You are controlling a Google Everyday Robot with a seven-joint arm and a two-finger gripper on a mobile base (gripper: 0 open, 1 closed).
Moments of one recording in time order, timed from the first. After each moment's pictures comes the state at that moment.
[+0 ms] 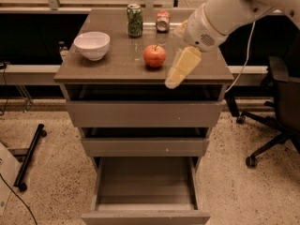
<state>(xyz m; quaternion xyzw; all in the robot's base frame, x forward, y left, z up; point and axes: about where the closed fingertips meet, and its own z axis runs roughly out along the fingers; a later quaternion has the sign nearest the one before) 0.597 -0.070 0.937 -0.62 0.71 0.11 0.31</state>
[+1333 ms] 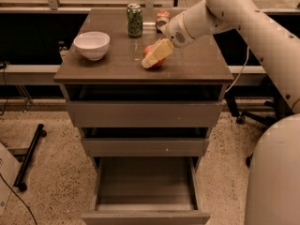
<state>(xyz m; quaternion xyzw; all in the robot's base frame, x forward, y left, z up) 0.733 -0.031 0.895 -0.53 0.73 0.19 0.40</state>
